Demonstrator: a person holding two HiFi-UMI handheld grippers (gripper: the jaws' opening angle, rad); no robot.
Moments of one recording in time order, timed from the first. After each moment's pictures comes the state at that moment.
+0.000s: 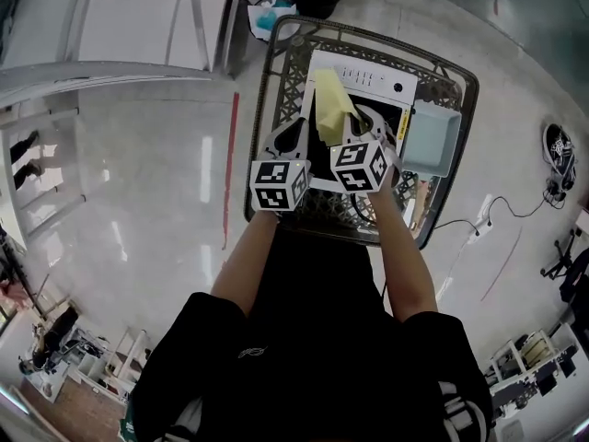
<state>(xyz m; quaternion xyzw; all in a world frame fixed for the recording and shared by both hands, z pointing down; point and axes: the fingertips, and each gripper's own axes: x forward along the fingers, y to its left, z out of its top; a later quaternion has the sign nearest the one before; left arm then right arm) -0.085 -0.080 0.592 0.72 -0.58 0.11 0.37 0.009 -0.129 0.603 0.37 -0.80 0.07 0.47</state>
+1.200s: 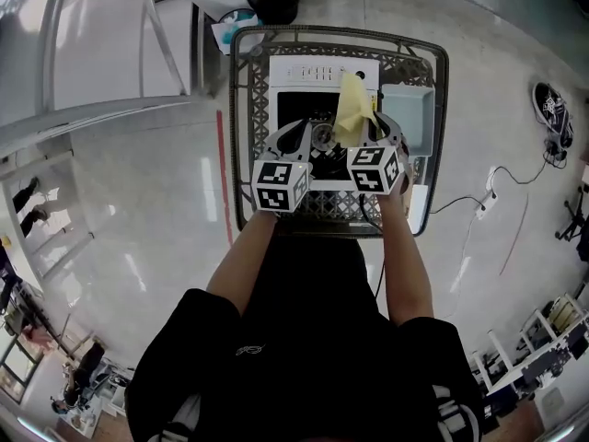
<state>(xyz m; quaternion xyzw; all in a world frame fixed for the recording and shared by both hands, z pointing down) -0.003 -0.094 0.586 0.79 -0.49 0.13 0.35 0.140 -0.122 0.607 0.48 -0.72 0.12 0.49</state>
